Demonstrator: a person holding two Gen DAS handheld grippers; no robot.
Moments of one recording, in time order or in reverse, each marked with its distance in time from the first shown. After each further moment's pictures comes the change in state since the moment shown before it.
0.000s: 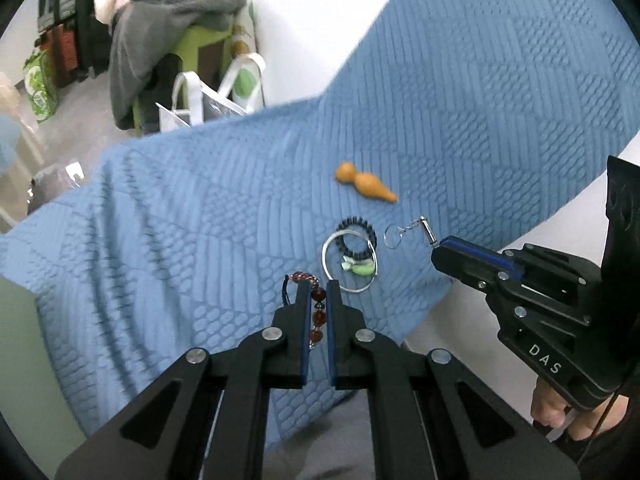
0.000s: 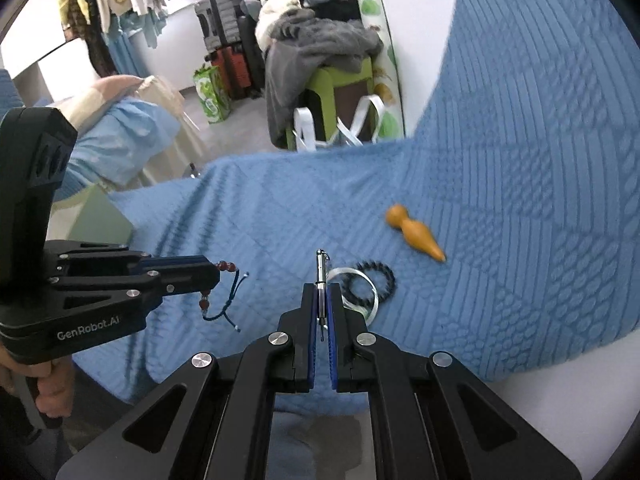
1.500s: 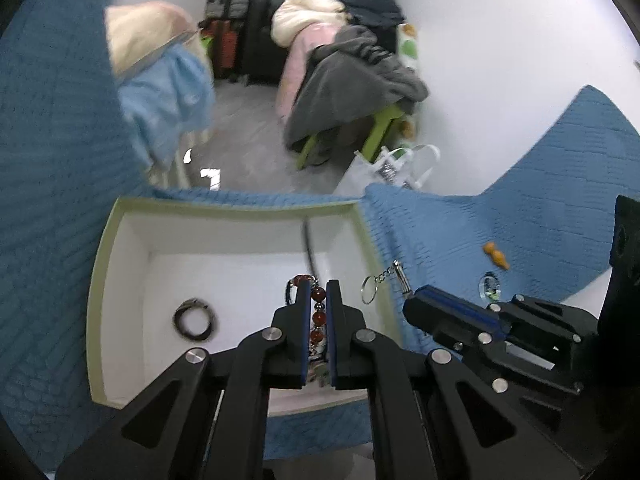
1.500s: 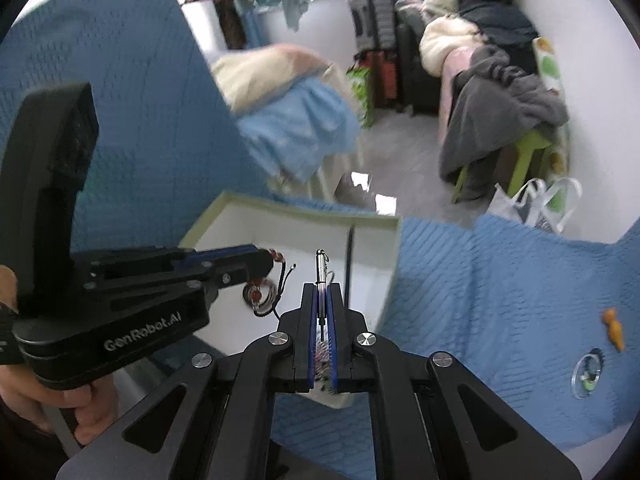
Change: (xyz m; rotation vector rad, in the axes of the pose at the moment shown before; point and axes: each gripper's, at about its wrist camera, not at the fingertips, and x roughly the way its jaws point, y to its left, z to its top) left arm -0.198 0.219 -0.095 -0.310 -0.213 0.254; right arm 0.022 0.322 0.034 -0.254 -0.008 0.302
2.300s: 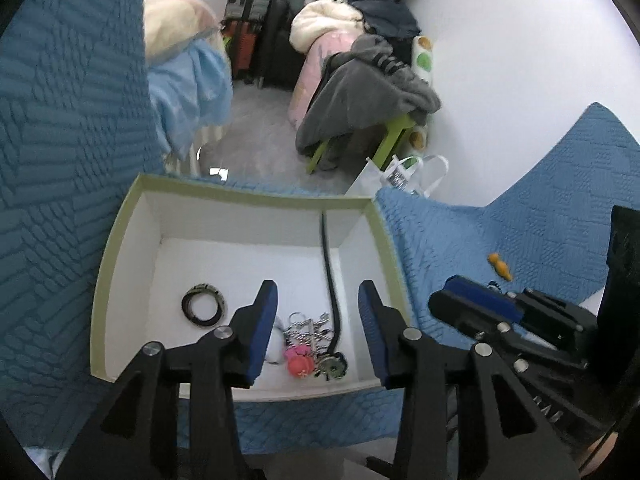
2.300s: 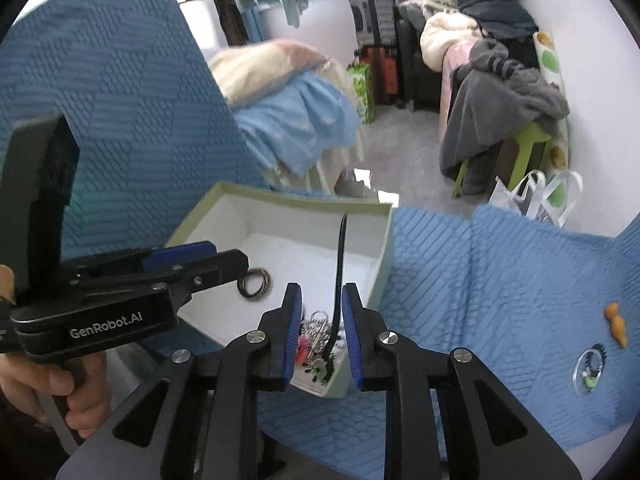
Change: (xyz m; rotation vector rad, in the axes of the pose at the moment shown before) left arm -0.017 0.003 -0.014 -0.048 -0.047 -0.003; right arm -0.018 -0.016 -0.005 0.004 -0.015 0.004
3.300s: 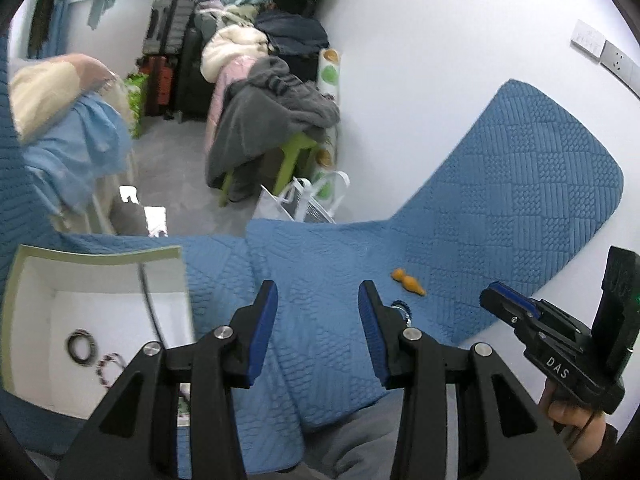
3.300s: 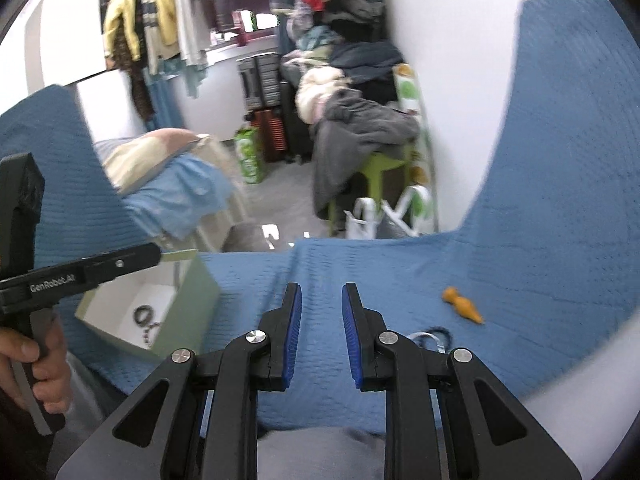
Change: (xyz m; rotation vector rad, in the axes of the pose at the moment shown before) left arm 0.011 -0.145 0.013 0.117 -0.062 -0.200; right arm -0.156 -0.155 -0.052 0.177 -0.207 -0.305
